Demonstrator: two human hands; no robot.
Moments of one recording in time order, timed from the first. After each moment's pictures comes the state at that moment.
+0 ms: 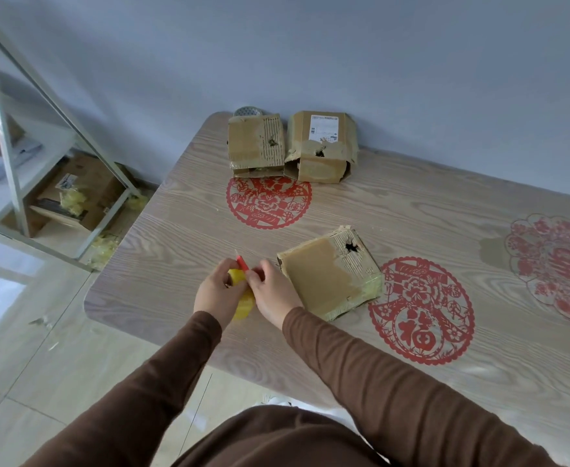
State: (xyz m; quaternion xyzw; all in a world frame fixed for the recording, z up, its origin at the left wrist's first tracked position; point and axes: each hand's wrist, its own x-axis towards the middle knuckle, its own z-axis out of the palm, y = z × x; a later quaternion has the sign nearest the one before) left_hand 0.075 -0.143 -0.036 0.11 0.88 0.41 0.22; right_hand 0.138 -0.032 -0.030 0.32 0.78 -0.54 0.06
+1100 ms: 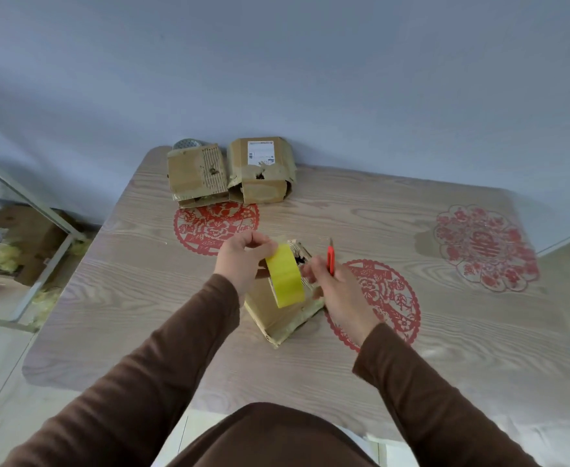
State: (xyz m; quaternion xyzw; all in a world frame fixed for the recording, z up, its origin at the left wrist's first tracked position) left_hand 0.097 -0.009 0.061 0.11 0.70 0.60 0.38; right_hand 0.261 0.079 0.062 0.38 0.70 -0.59 -0.12
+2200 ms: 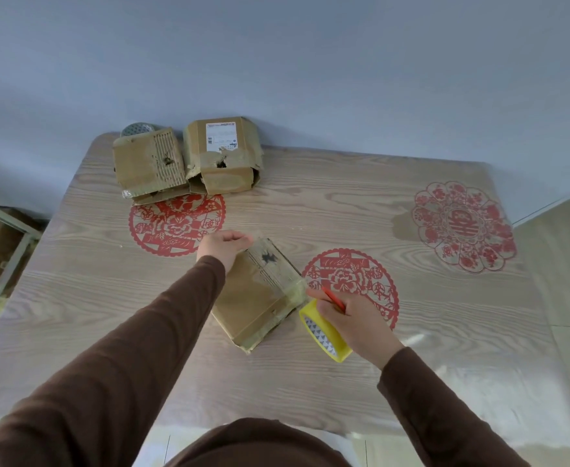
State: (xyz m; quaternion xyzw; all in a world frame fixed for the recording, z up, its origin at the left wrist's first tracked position) left_hand 0.061 0.061 -0.030 0.13 0.80 0.45 0.37; right_hand 0.339 0.126 0.006 0.41 0.78 -0.47 0.02
